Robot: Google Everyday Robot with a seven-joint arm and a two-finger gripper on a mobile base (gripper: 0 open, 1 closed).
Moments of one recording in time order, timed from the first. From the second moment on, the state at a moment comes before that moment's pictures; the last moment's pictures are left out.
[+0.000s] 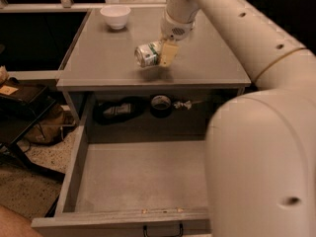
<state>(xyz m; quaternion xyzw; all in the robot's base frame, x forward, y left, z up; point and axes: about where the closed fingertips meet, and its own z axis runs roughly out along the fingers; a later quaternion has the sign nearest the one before) 0.744 -0.022 0.873 -0.72 0.66 -0.01 0.20</state>
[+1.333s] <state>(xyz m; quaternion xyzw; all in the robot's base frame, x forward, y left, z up) 0.629 -0.041 0.951 -0.68 0.67 -0.05 0.30</state>
